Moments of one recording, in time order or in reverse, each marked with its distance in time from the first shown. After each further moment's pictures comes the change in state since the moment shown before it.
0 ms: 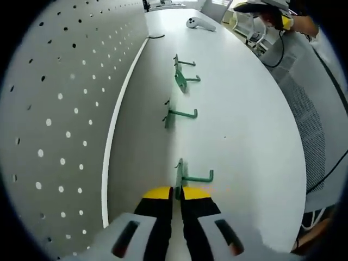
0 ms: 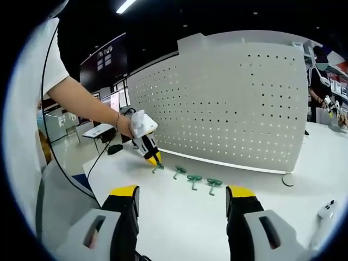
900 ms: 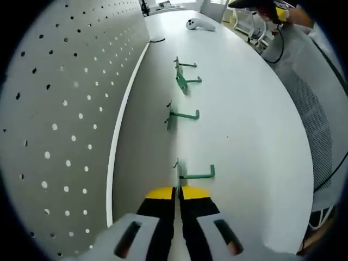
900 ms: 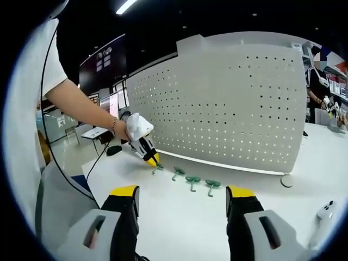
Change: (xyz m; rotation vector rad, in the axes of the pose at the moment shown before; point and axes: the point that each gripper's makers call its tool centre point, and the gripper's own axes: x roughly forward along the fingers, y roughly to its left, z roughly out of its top) left arm -0.002 0.002 0.004 0.021 -0.051 0.078; right arm -0.001 -0.002 0.002 0.000 -0.013 -0.009
